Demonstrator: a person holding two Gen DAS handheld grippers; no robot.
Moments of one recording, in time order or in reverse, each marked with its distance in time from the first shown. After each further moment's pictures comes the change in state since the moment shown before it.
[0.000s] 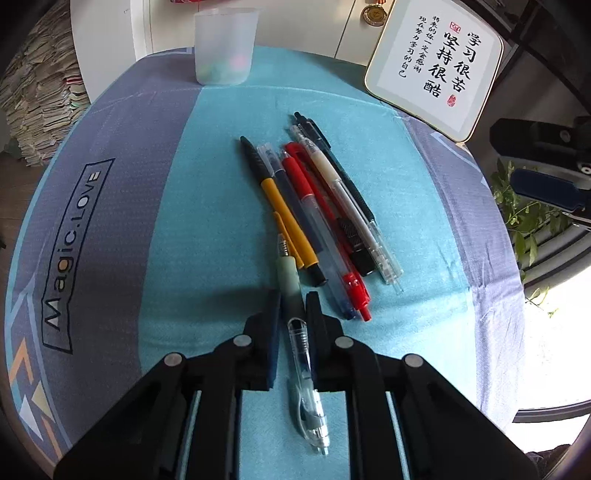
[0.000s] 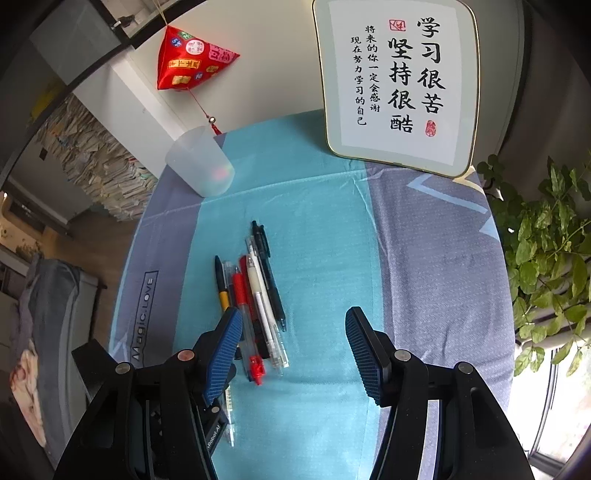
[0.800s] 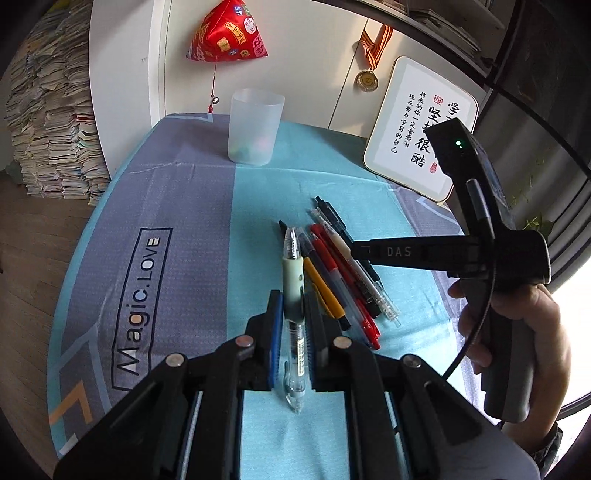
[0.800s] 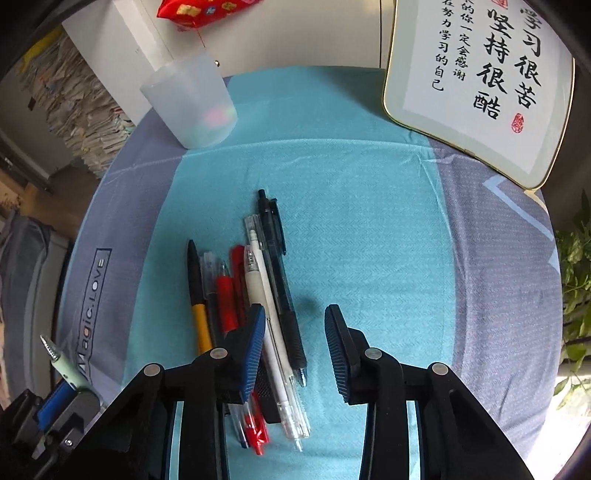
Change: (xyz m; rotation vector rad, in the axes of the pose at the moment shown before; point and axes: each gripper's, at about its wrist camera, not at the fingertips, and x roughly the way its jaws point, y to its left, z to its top) left arm -0.062 0.030 0.016 0.019 -0.214 -0.037; right arm 0.108 0.039 0.017 -0.115 0.094 -0.089
